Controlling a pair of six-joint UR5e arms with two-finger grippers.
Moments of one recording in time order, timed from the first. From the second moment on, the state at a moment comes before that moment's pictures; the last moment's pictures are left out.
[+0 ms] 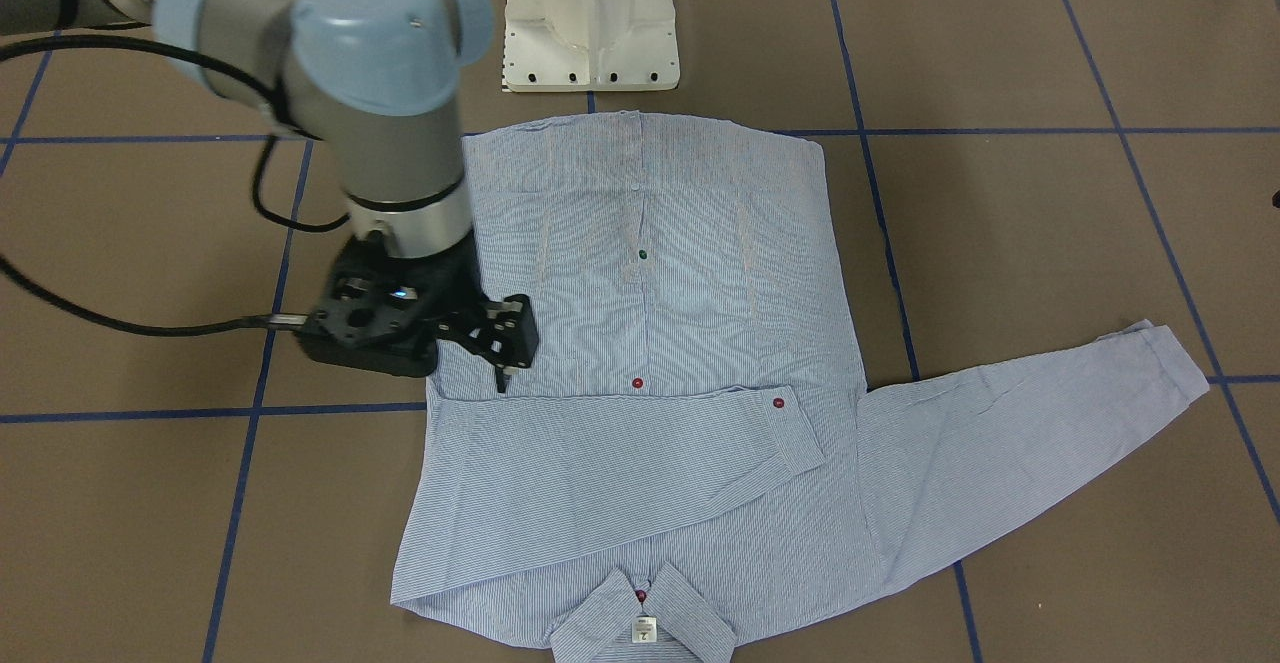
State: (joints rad) left arm -1.47 -1.56 -1.77 -2.11 -2.39 0.16; right arm 0.88 -0.76 1.62 -1.68 1.90 1.13
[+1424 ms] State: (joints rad) left arm -1.09 -1.54 -1.20 -3.03 -1.97 -0.55; right arm 1.43 -1.57 1.89 -1.38 2.36 0.31
